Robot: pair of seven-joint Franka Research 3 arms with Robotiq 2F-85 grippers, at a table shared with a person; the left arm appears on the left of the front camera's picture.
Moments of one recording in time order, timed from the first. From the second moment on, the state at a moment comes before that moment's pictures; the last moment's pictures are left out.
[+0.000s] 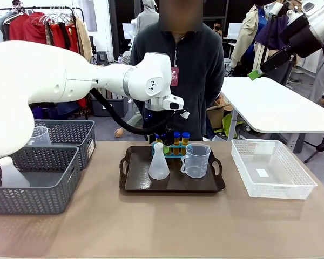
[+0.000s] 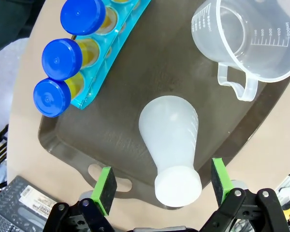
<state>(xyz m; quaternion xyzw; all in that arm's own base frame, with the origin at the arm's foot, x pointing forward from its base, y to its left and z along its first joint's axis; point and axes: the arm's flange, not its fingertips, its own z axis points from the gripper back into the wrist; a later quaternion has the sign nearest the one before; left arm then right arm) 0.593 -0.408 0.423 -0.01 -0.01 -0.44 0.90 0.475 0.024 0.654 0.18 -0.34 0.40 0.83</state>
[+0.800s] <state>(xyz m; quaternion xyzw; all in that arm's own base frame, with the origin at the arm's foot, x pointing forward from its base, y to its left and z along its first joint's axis) 0.592 -0.410 0.422 -0.01 0.00 -0.45 0.89 0.475 0.024 0.654 0.18 -0.34 0.40 0.83</state>
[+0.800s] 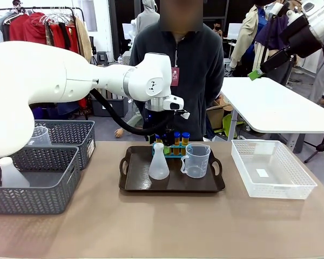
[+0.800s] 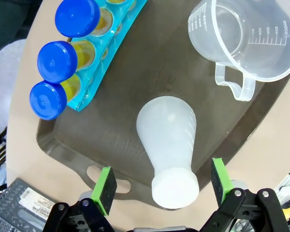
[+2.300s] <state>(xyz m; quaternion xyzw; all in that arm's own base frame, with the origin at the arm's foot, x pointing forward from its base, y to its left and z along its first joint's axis) 0.525 -0.264 0.645 -0.13 -0.24 -0.52 0.81 0.475 0.024 0.654 0.18 -0.34 0.40 0.83</state>
